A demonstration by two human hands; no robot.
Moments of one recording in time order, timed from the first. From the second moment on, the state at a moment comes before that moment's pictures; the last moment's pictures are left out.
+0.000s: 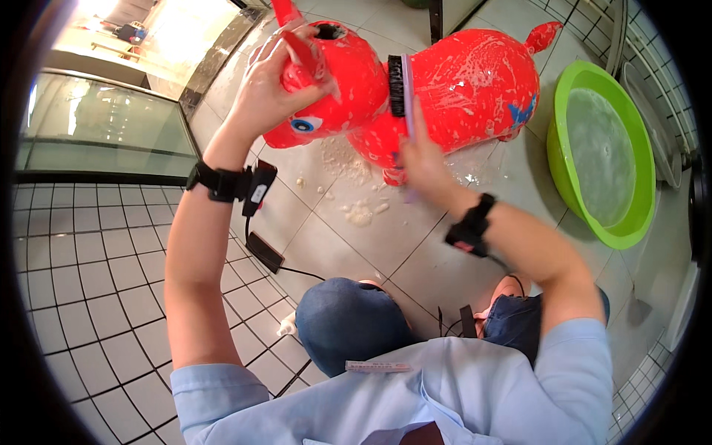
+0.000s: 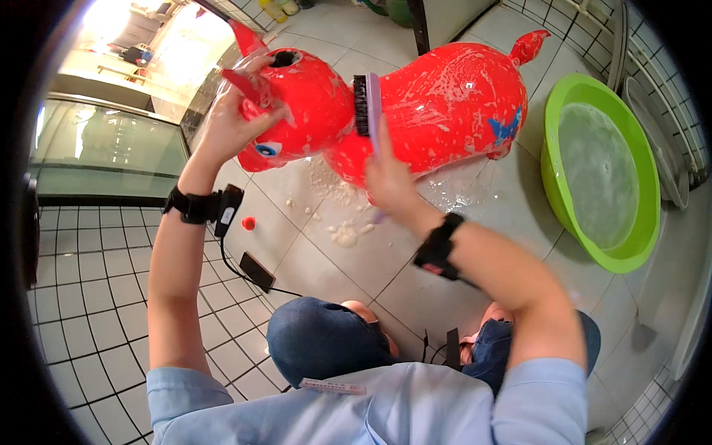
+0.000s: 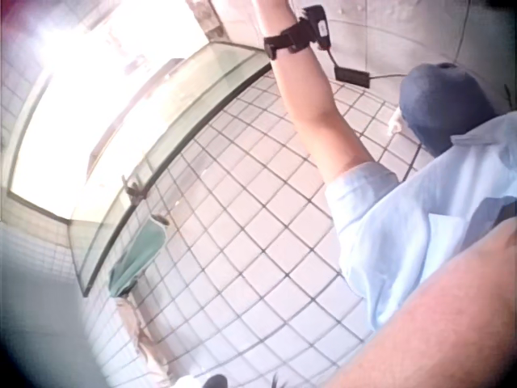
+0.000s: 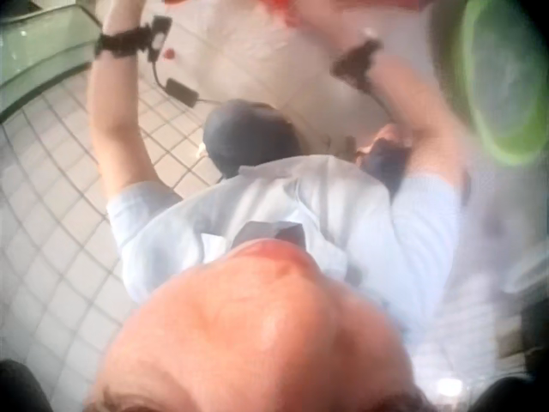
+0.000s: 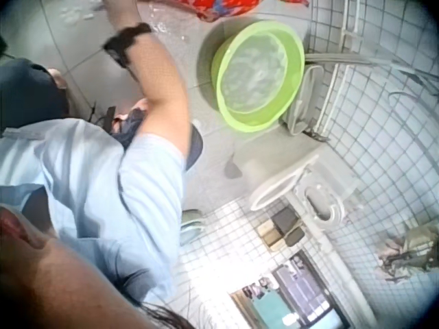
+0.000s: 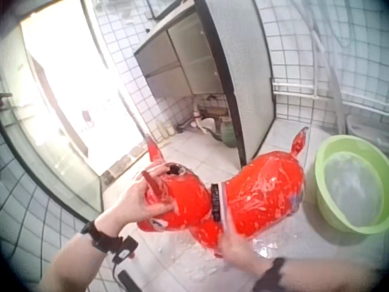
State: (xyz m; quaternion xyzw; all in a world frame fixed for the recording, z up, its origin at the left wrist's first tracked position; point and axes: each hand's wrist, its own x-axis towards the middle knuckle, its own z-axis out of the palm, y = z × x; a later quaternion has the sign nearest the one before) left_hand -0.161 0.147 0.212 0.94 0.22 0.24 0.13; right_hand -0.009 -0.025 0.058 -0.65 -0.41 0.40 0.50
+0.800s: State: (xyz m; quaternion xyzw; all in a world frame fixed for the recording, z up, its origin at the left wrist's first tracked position) left_hand -0.139 0.110 0.196 0.90 0.30 0.30 0.04; right_hand -0.024 -0.006 0.083 -0.81 -0.44 0.24 0.31
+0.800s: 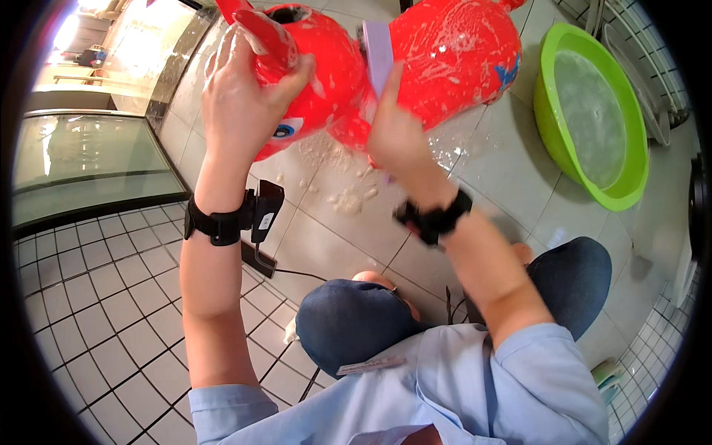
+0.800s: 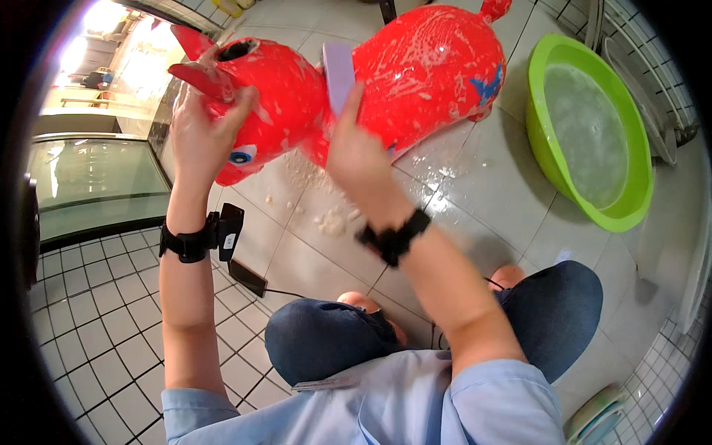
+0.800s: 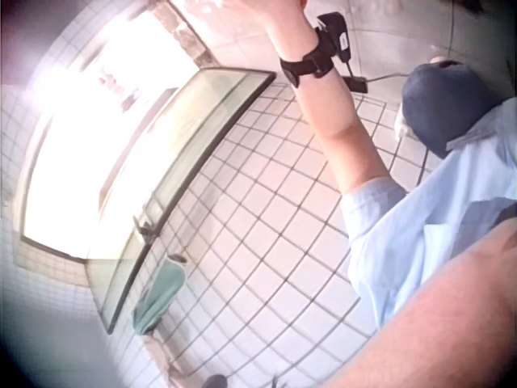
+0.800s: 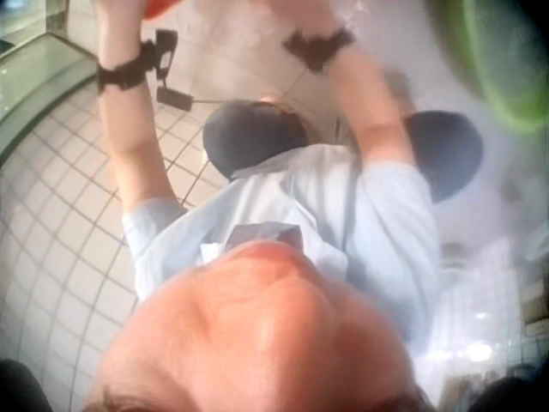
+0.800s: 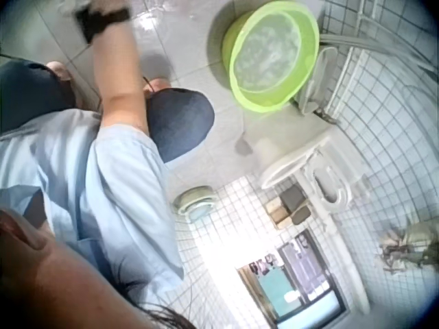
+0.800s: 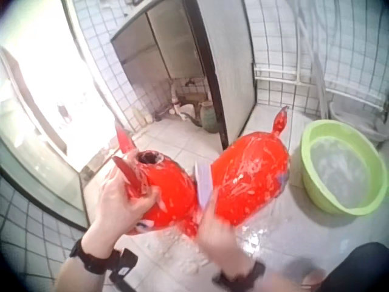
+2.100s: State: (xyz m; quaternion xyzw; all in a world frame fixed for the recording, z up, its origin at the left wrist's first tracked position) left_hand -0.151 0.117 0.185 0.89 0.32 0.33 0.03; right_hand 0.093 -0.033 0.049 -0.71 -0.68 0.12 0.14
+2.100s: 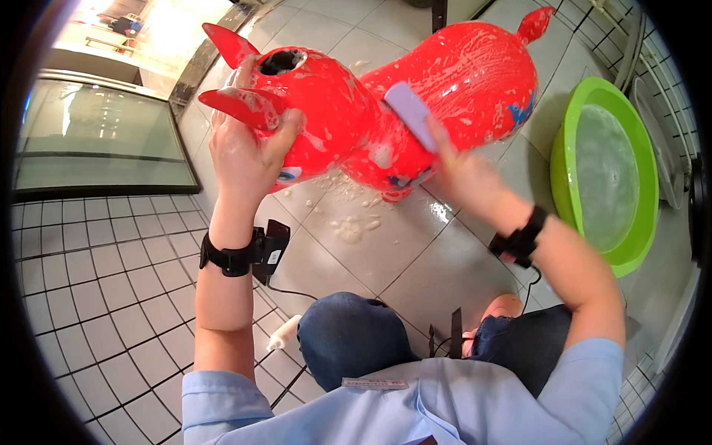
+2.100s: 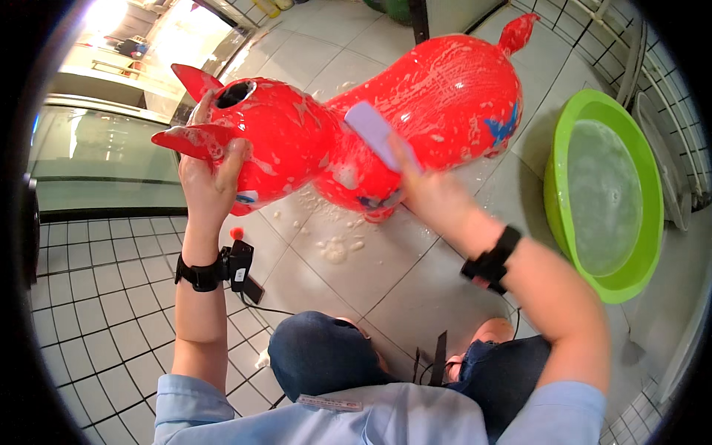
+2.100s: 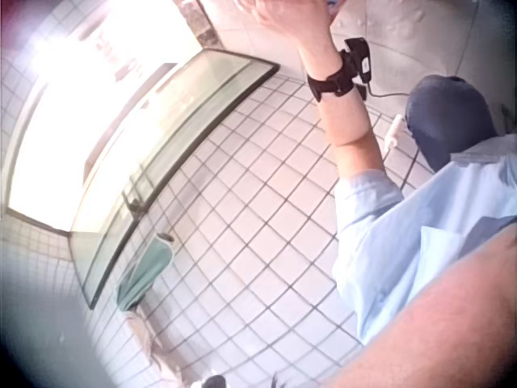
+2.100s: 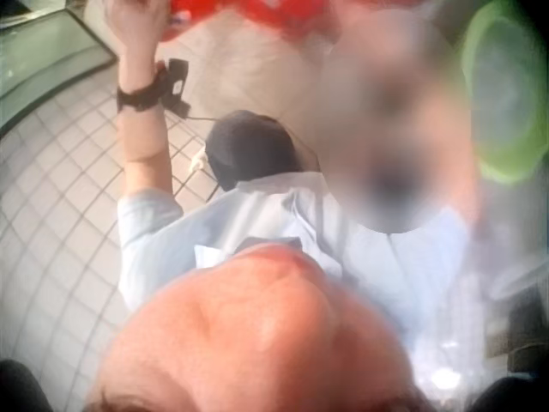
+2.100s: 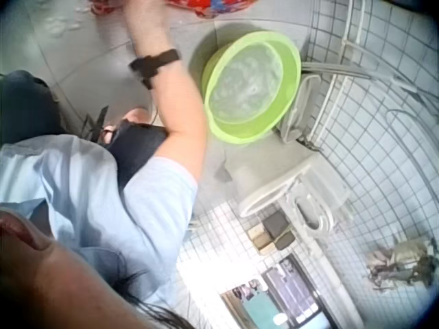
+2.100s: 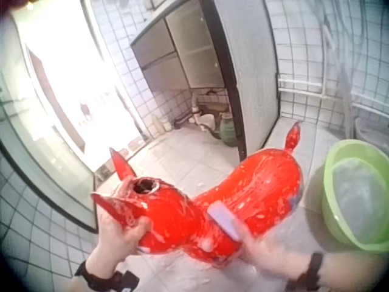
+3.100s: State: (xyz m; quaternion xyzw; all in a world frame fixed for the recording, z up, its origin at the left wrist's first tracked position) left_hand -0.229 0.141 0.151 0.76 0.36 0.10 0.53; right_hand 0.093 0.001 0.050 -0.76 -0.57 0.17 0.24
